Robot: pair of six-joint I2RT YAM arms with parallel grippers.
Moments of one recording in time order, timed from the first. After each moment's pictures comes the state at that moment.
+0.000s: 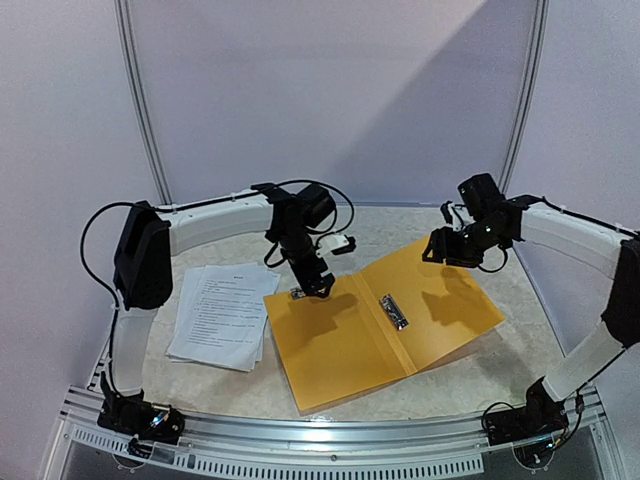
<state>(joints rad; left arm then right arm) -0.80 2.20 1.92 -0.97 0.05 0.34 0.39 1.50 1.17 -0.64 -0.16 0.41</state>
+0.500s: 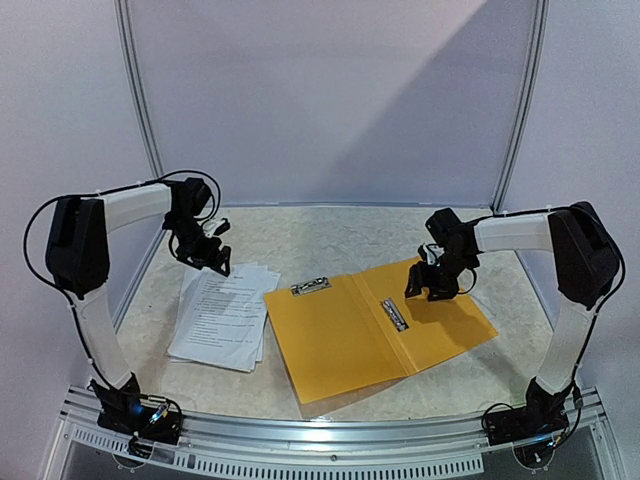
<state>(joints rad) -0.23 1.93 1.50 -0.97 0.12 0.12 0.43 1.87 1.18 -0.58 -0.21 0.45</state>
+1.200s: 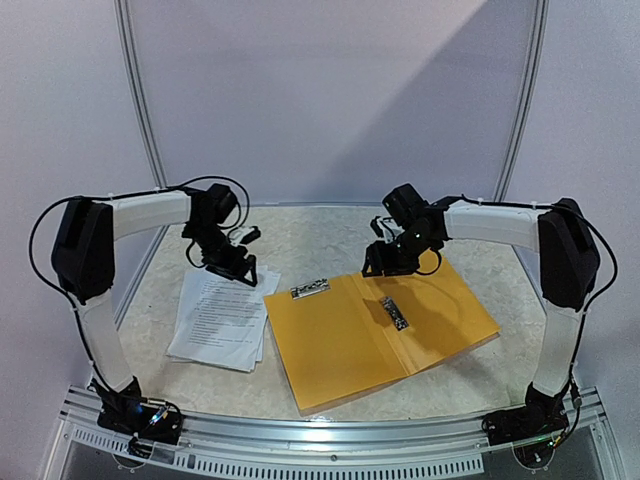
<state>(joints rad) -0.36 1.92 1.44 -0.91 0.27 0.08 0.63 1.94 1.48 -0.60 -0.19 0.41</state>
